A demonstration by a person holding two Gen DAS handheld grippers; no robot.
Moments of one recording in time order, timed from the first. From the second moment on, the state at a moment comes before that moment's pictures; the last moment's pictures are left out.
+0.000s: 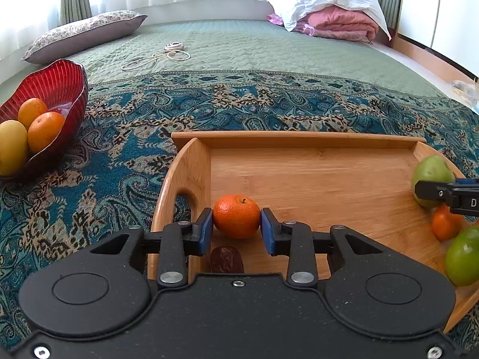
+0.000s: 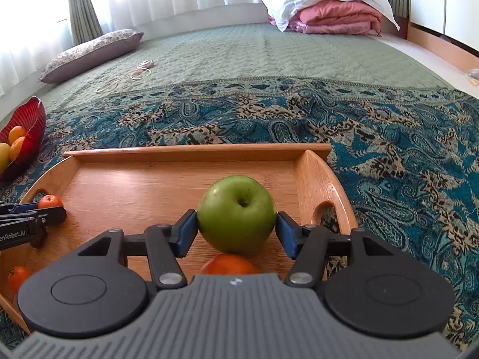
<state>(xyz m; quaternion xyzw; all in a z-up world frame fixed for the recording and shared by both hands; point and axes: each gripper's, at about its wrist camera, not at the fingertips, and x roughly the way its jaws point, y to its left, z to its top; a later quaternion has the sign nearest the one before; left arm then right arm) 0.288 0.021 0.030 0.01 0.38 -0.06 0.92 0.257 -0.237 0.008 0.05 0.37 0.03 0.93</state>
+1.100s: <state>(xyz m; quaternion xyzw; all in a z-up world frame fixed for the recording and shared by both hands) 0.132 0.019 0.059 0.05 0.28 -0.11 0.95 0.109 -0.184 0.028 -0.08 0.22 0.11 0.97</state>
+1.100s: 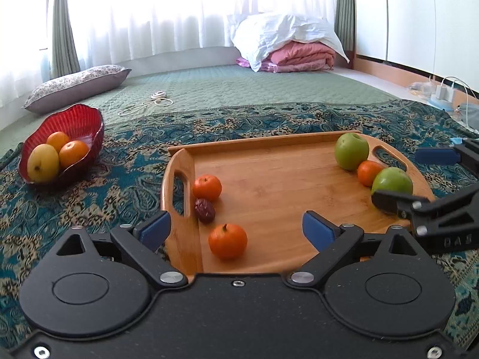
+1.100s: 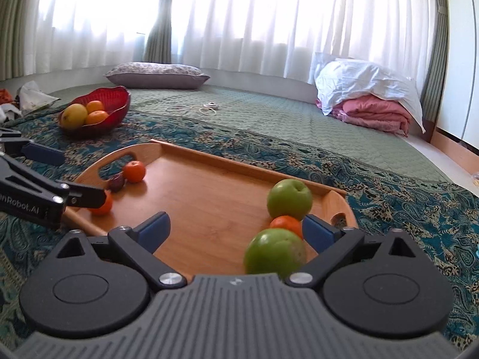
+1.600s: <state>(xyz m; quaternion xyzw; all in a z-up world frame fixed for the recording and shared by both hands) 0.084 0.029 0.041 0.05 0.27 -0.12 0.95 0.062 -0.178 0.006 -0.06 0.21 0.13 0.97</state>
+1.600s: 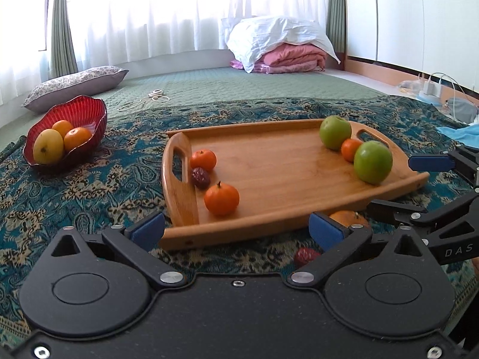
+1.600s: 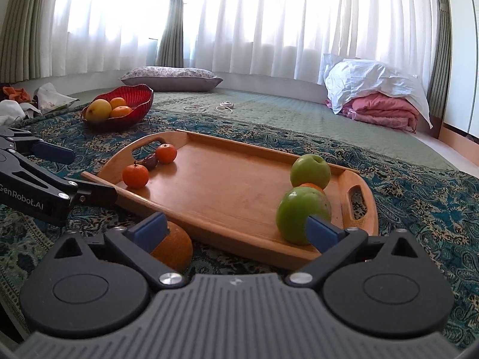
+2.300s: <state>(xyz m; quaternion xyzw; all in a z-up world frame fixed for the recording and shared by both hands) 0.079 0.030 0.012 0.02 0.32 -0.17 0.93 0.052 -0.178 -0.017 -0.06 0.21 0.15 0.96</state>
